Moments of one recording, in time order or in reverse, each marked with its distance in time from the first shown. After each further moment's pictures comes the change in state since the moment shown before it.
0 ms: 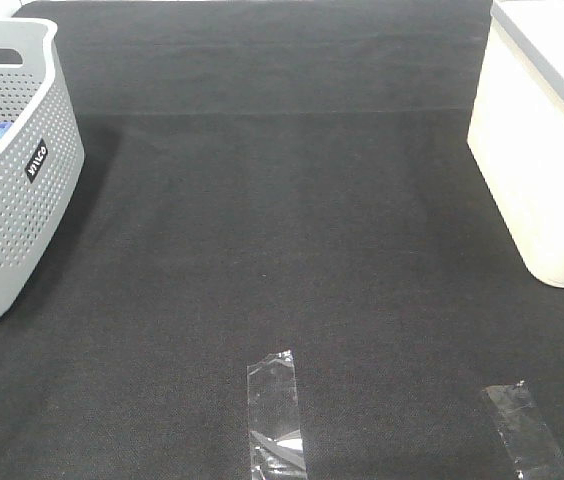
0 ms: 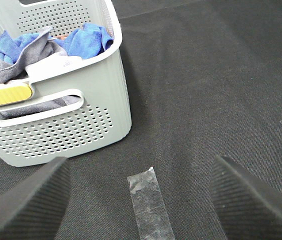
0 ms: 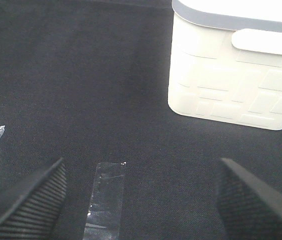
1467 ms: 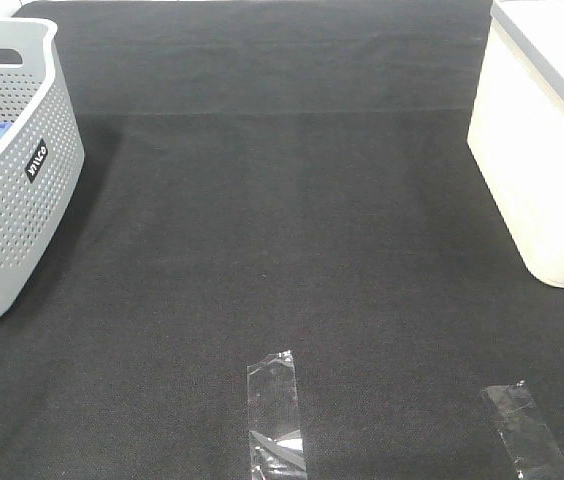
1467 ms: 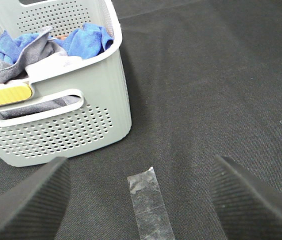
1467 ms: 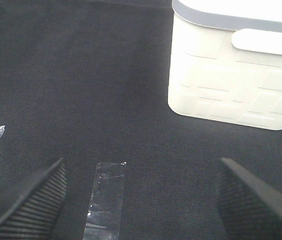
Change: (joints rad) left arm 0.000 0.000 0.000 0.000 0.000 0.000; right arm 0.000 0.000 0.000 0.000 0.000 0.000
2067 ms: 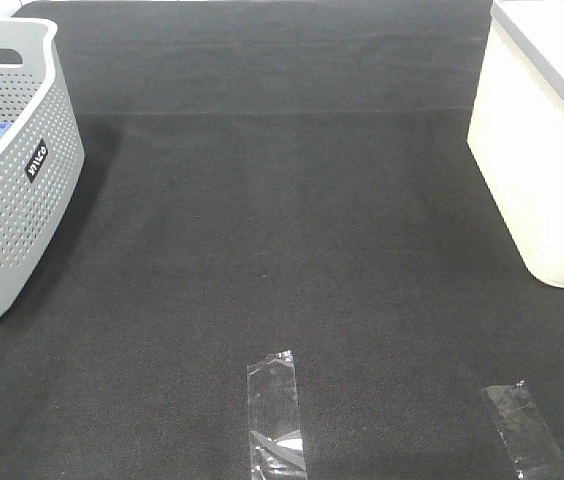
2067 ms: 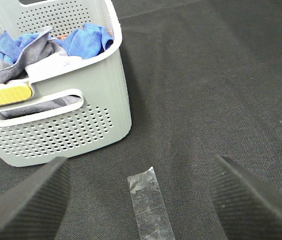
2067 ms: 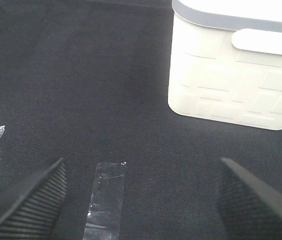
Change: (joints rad) left arm 0.000 0.000 0.000 0.000 0.000 0.000; right arm 0.000 0.000 0.000 0.000 0.000 0.000
